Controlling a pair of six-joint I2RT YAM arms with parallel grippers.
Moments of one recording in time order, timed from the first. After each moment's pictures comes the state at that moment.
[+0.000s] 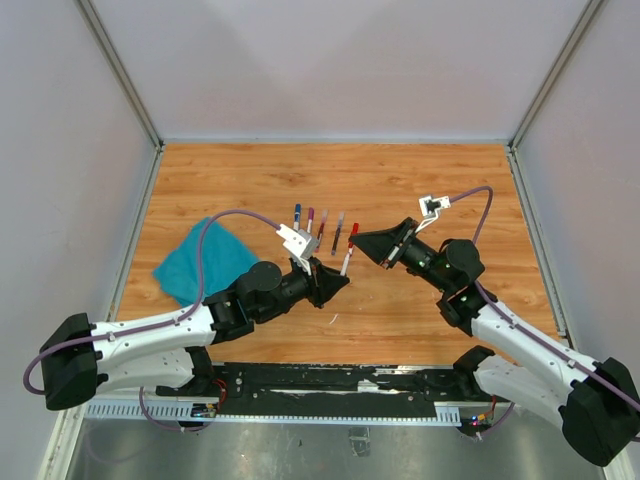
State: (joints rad) left arm -1.09 1.02 0.54 0.36 -0.14 -0.46; right arm 0.61 0.92 0.47 0.62 -0.33 0.84
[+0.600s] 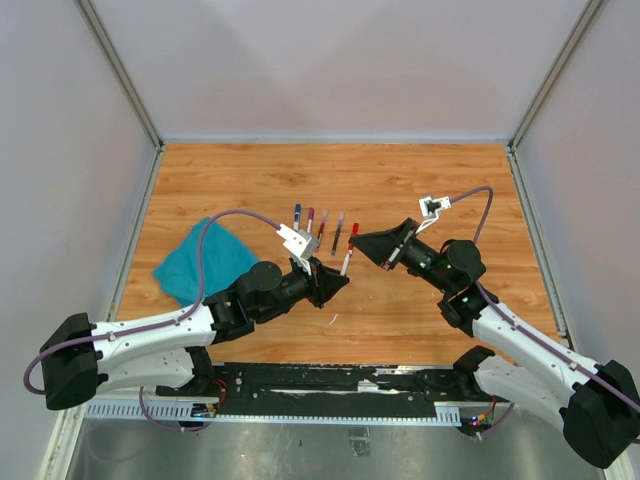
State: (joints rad) left arm -1.09 1.02 0.54 0.36 -0.14 -0.46; right arm 0.61 0.90 0.47 0.61 -0.35 0.84
